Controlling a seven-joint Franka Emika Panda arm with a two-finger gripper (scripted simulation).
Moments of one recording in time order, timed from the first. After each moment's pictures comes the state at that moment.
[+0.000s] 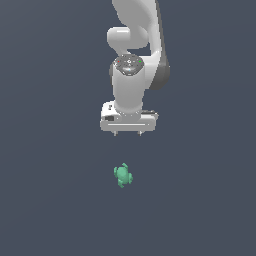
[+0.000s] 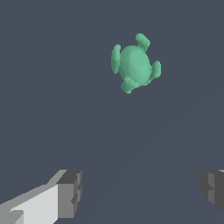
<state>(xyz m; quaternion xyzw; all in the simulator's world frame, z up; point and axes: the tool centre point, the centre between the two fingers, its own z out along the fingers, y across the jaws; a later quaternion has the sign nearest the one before) -0.010 -0.001 0.178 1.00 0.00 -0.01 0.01</state>
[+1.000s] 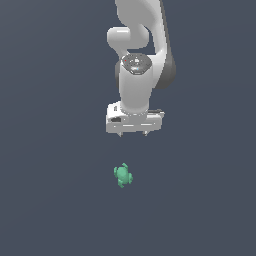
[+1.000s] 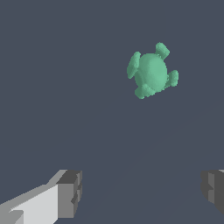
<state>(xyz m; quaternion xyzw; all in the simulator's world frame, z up) -0.003 0.020 0.182 1.00 0.04 -0.01 0.00</state>
